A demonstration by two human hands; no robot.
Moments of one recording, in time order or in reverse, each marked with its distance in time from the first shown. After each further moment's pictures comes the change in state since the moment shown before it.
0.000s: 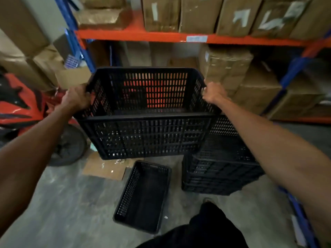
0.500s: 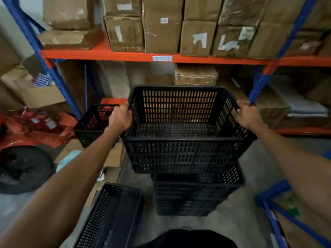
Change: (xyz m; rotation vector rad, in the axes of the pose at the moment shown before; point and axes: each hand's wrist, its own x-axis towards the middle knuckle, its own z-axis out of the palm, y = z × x) left_hand -0.035 0.328 0.120 -0.199 -0.024 0.125; right_hand 0.020 0.330 -0.063 -0.028 0.110 0.124
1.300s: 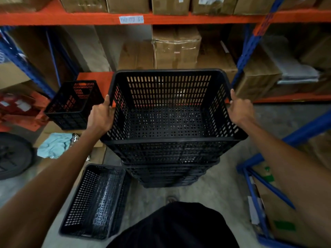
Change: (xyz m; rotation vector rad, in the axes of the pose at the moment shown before) left_hand -0.026 0.065 0.095 0.124 -0.054 0.070; right_hand -0.001 0.113 0.042 -0.128 -0.009 0.044
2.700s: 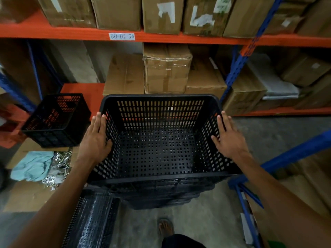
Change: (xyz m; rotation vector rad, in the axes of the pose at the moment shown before) left_hand 0.030 -0.004 0.025 0.129 -0.144 0.168; right_hand -0.002 -0.014 0.007 -0.216 -0.108 -0.174
